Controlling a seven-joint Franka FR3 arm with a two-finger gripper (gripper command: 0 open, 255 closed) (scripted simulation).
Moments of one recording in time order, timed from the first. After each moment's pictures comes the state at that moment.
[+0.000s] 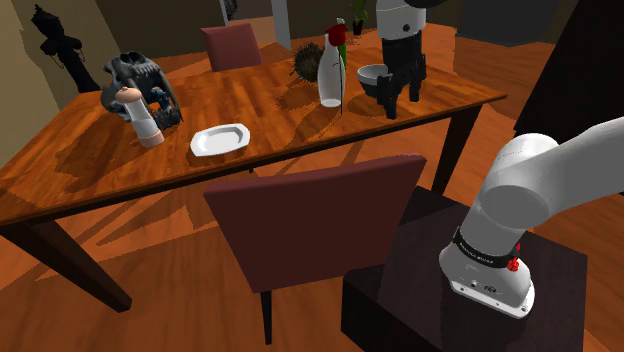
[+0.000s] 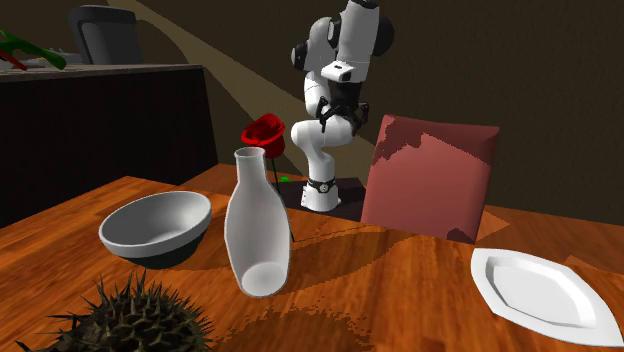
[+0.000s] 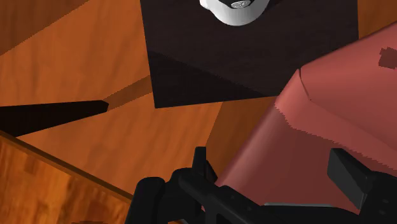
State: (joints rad) arm 0.00 -0.79 0.06 -2.39 -0.06 1.44 0.17
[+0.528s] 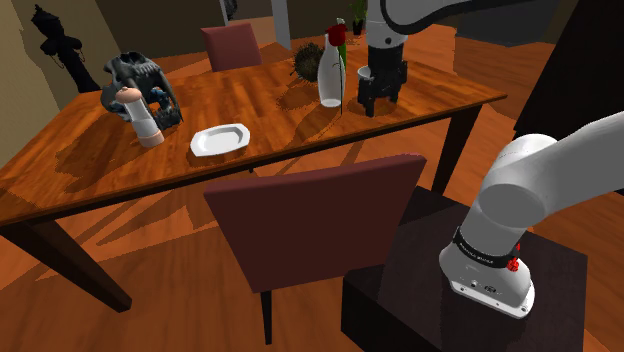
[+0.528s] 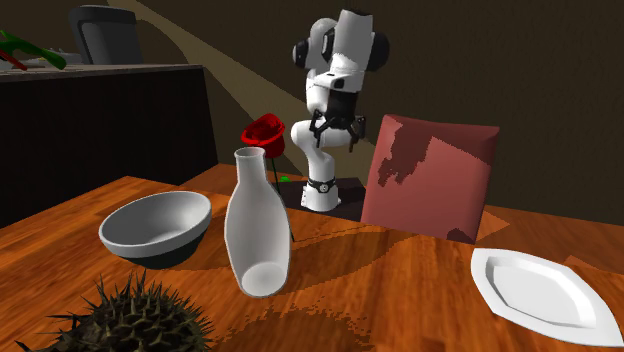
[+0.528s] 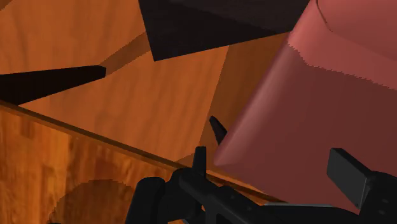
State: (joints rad) arm -0.04 -0.72 0.04 -2.45 -0.11 1.73 0.21
